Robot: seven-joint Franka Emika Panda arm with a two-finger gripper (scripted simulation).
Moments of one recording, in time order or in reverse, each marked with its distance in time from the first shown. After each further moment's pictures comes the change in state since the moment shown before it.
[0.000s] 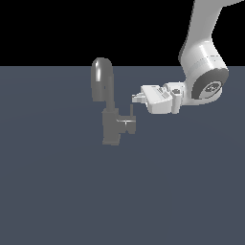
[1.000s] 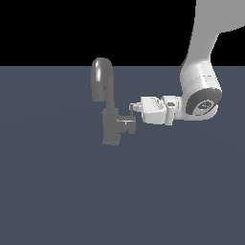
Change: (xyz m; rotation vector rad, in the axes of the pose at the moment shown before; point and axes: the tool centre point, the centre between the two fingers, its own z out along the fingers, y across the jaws) arm 0.034 -0.002 0.011 0.096 -0.087 0.091
